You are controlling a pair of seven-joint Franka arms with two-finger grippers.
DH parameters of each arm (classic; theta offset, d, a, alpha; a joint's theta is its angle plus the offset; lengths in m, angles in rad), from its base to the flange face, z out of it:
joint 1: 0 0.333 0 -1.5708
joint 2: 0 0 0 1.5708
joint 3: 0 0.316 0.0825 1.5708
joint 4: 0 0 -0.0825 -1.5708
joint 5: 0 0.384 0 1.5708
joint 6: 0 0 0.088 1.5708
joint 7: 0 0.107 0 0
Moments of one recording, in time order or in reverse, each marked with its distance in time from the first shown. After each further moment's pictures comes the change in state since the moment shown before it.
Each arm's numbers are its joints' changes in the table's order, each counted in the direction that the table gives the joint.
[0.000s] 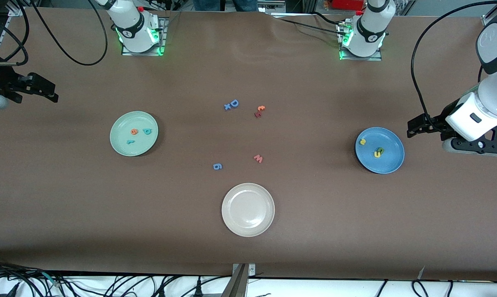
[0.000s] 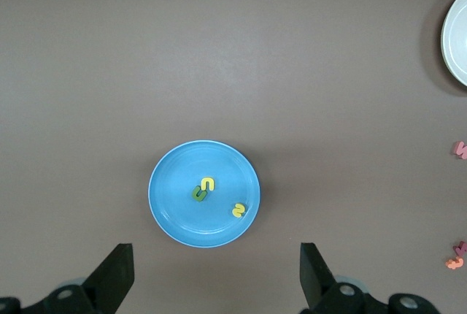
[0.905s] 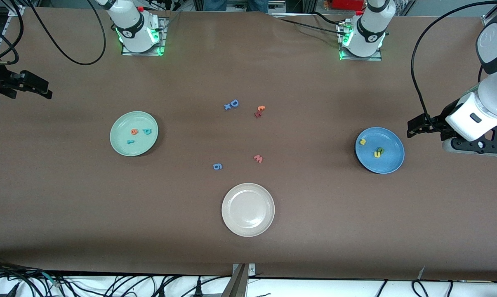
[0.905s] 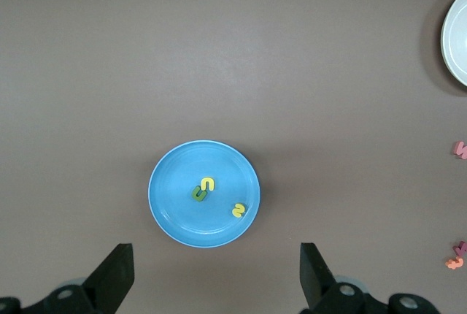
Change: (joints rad) left arm 0.000 0.000 0.000 0.000 0.000 0.000 0.000; right arm -0.001 0.005 -0.038 0.001 -0.001 -0.030 0.003
